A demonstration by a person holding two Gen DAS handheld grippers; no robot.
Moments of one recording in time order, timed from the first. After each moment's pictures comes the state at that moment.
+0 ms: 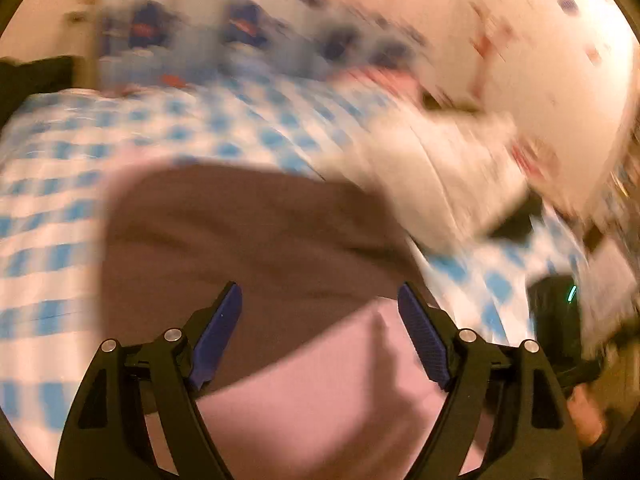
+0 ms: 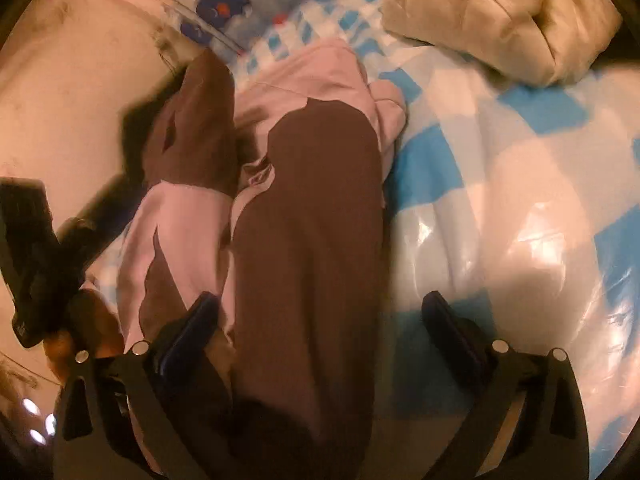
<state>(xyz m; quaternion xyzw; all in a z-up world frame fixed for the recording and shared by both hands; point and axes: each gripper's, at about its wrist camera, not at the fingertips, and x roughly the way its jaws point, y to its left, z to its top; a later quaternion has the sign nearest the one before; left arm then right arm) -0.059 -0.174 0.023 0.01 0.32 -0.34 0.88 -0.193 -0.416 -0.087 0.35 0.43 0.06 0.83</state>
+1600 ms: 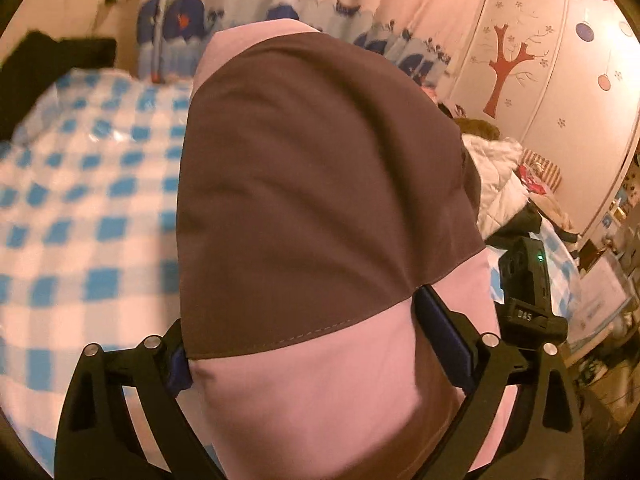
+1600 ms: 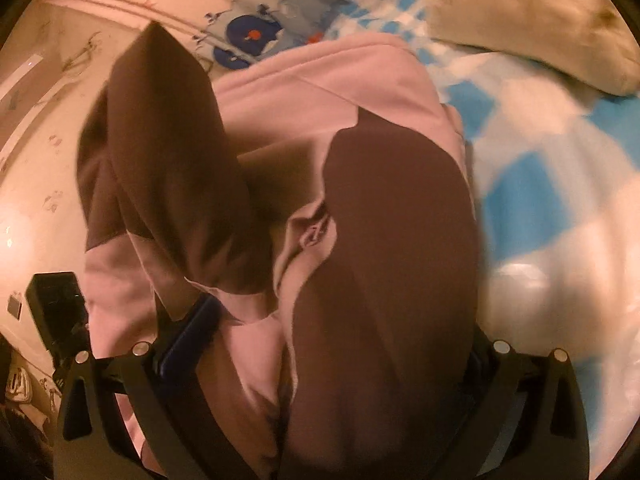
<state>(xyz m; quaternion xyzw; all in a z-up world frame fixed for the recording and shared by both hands) -0.058 -0.116 0.033 -0.01 0.35 -0.34 0.87 -0.138 -0.375 -0.065 0.39 0.37 0.14 0.83</state>
